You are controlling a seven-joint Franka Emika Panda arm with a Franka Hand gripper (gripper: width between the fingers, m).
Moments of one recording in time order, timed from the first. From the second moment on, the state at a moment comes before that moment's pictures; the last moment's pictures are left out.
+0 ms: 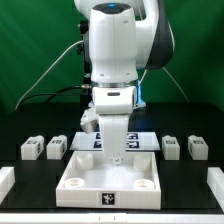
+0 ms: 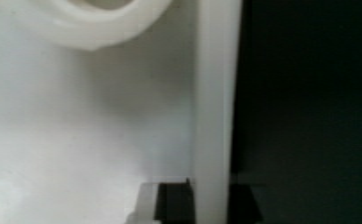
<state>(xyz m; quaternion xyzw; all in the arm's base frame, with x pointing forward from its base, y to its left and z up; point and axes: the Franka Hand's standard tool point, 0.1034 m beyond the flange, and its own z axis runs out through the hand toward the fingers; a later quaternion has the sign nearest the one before) 0.434 -0.013 0.008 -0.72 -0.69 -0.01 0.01</state>
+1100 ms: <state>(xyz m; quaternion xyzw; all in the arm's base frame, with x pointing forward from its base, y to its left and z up) 0.495 0.061 0.008 -0.72 -0.70 -0.03 0.02</state>
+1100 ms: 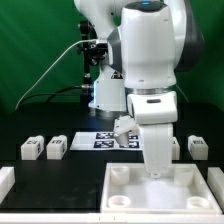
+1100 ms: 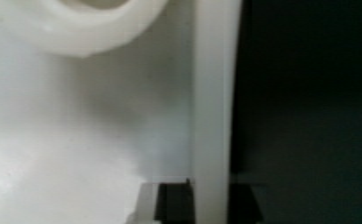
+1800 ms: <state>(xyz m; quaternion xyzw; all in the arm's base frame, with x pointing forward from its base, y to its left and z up) 0.496 0.074 0.008 -0.71 -0.70 -0.02 0.02</state>
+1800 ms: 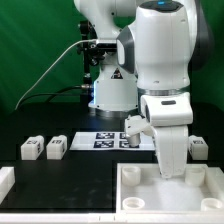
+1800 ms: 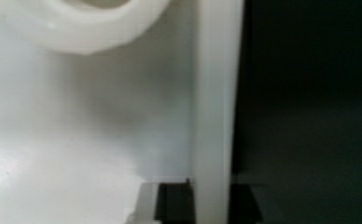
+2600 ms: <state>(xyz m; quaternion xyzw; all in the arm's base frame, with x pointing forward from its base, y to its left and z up) 0.496 0.072 0.007 -0.71 -0.70 -0.02 0.02</state>
